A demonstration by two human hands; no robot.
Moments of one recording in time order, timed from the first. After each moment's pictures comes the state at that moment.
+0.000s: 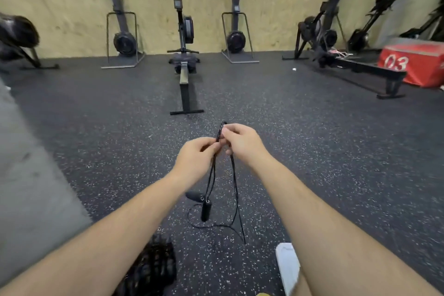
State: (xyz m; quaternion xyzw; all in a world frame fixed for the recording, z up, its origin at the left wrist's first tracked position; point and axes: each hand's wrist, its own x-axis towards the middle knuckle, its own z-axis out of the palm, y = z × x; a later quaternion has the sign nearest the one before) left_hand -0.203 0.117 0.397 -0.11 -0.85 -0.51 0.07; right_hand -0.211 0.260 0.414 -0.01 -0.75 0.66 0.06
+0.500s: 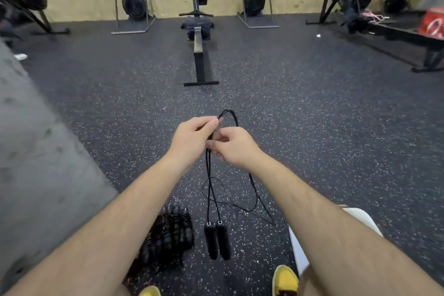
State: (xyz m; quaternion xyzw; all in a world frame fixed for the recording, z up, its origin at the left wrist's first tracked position) left_hand -0.225 0.065 0.392 -0.05 -0.79 -0.61 0.06; right_hand -0.218 0.203 0.389 0.07 -0.87 0.49 -0.05
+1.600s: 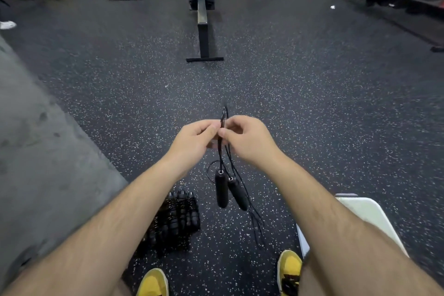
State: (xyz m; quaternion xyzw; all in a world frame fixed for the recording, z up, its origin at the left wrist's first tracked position) left_hand -0.231 0.032 0.362 -0.05 -0.75 -0.66 -0.06; right_hand -0.228 0.187 0.379 0.03 -0.87 0.48 0.00
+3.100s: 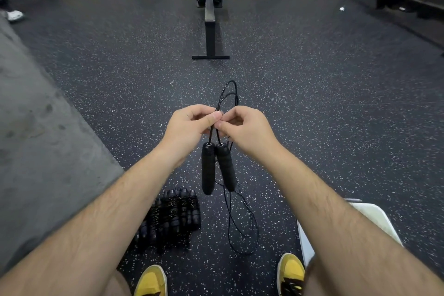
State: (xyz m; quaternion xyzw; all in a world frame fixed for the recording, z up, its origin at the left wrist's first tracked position) left_hand -0.247 0.015 0.371 -0.04 -0.74 -0.68 0.01; right_hand -0.242 0.175 0.383 0.05 -0.84 0.54 0.01
